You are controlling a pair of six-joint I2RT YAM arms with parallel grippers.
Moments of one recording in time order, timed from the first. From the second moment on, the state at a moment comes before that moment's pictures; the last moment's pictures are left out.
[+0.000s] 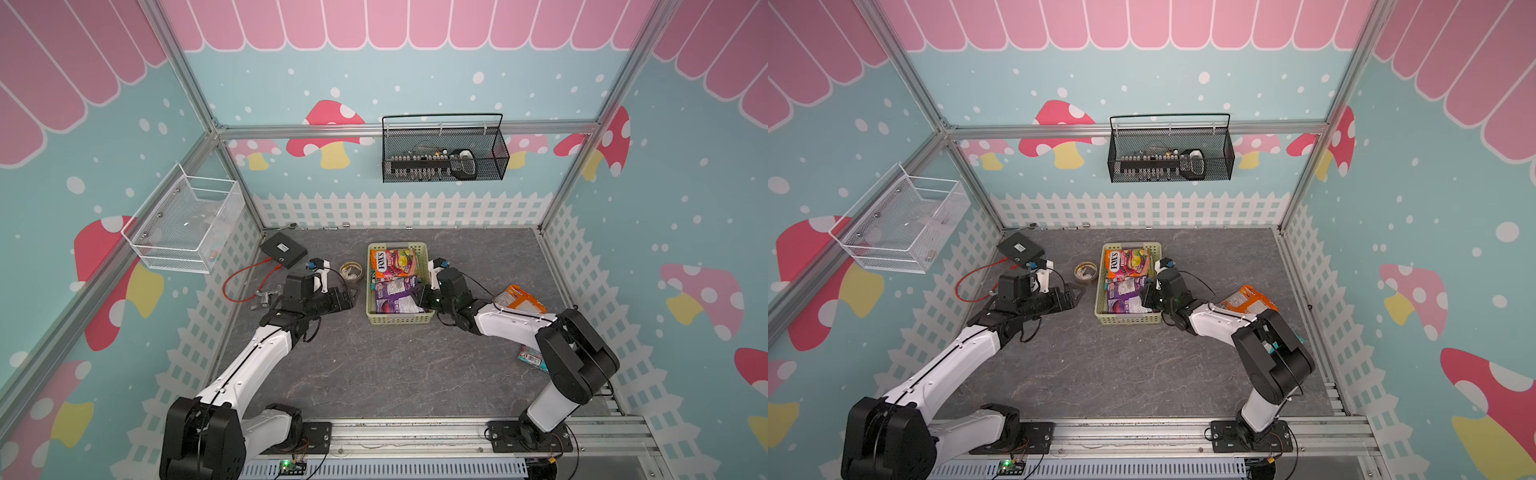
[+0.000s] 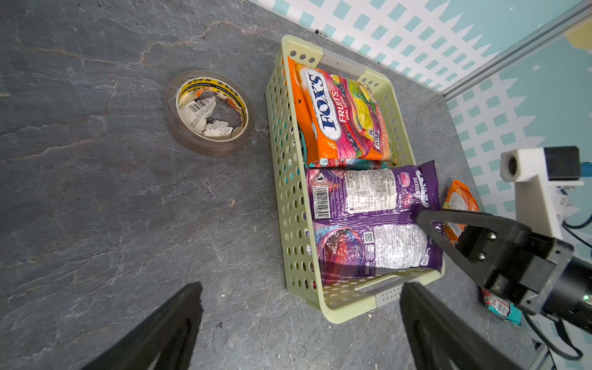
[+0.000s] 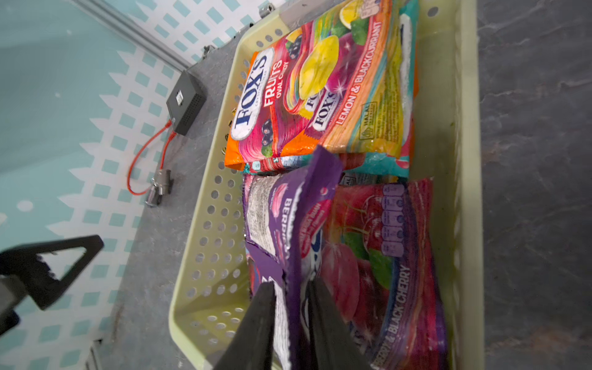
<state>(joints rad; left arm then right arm) -0.17 1.17 0.74 -0.22 0.33 -0.40 0.60 1.67 0.89 0.21 -0.13 0.71</state>
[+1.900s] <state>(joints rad) -0.20 1.10 0.74 -0.19 0.63 -0.28 -0.31 1.93 1.28 -0.57 -0.11 -0.09</state>
